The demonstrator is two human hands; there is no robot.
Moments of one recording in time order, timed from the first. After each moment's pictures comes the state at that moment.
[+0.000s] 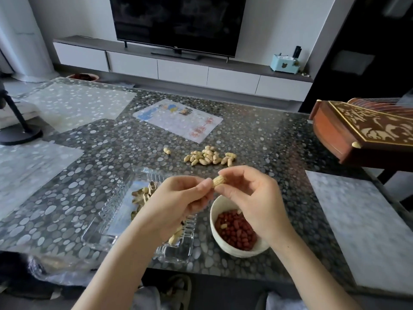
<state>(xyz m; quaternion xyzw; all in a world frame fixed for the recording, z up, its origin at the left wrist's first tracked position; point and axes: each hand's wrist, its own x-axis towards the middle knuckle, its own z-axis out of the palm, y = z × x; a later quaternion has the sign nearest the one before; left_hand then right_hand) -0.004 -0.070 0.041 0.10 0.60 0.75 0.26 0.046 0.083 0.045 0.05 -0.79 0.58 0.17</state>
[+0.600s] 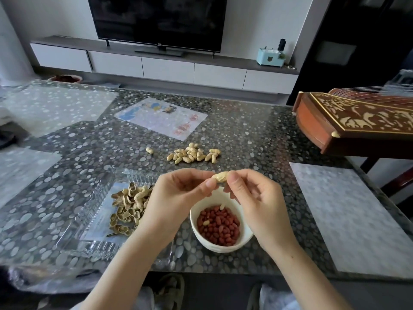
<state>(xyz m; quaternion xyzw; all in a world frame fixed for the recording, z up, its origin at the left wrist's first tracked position) 0.015 -0.036 0.045 0.15 0.63 0.75 0.13 0.073 0.106 0.044 0.00 -0.78 0.58 0.24</state>
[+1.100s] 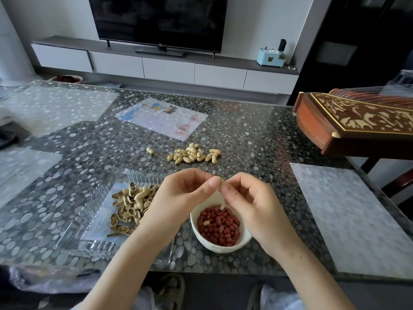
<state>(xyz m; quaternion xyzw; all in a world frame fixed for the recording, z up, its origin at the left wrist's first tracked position) 0.014 -0.035 0.043 0.22 0.66 0.71 0.15 0.078 0.108 0.048 0.02 -0.80 0.58 0.13</state>
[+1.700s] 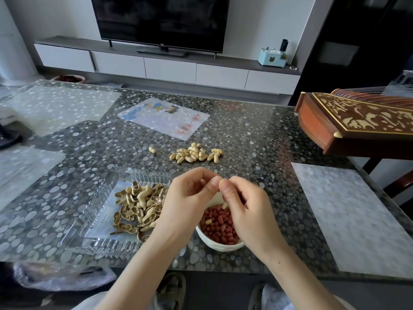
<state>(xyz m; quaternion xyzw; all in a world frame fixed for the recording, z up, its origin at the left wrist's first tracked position) 0.022 -0.026 0.035 0.22 0.68 0.70 0.06 0.072 0.093 0.035 0.04 -0.84 0.49 0.22</state>
